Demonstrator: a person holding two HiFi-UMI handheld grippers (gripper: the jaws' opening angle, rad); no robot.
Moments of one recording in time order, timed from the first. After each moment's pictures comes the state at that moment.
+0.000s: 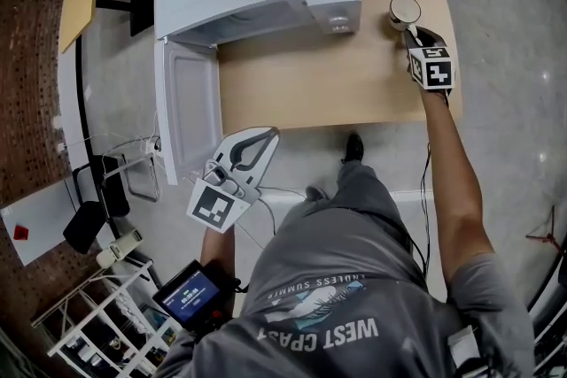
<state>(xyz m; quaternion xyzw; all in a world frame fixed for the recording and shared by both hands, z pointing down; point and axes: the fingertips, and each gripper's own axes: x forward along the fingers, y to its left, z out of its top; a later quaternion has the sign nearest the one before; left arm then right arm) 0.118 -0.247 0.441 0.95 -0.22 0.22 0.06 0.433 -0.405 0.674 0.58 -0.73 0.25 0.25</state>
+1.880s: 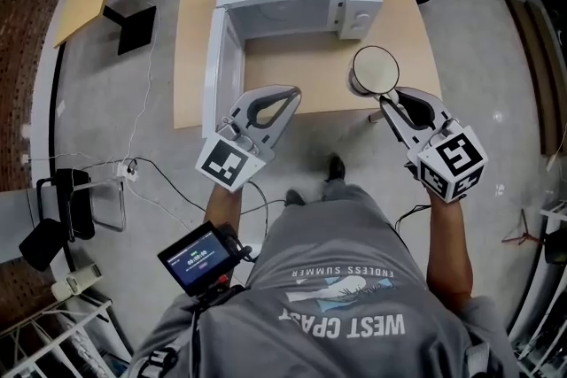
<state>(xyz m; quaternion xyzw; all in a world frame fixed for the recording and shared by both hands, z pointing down) 0.006 -0.180 0.315 0.98 -0.18 0.04 -0.04 0.137 -0.151 0.313 0.46 -0.86 0.10 0.19</state>
